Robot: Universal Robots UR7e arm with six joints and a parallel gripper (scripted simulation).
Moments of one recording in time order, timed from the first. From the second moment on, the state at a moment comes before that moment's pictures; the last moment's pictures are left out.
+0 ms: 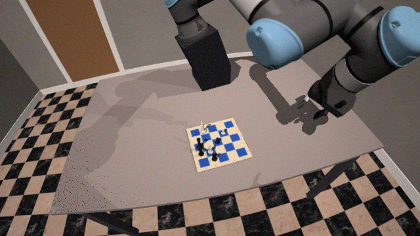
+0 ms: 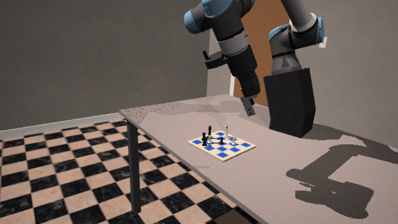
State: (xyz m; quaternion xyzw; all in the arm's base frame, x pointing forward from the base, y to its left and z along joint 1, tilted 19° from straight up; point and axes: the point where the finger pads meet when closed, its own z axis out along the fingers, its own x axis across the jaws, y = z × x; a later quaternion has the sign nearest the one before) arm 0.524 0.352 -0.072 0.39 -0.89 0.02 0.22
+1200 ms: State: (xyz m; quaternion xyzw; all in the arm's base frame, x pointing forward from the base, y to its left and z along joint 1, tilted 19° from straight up) arm 0.539 0.229 0.031 0.08 -0.98 0.04 0.16
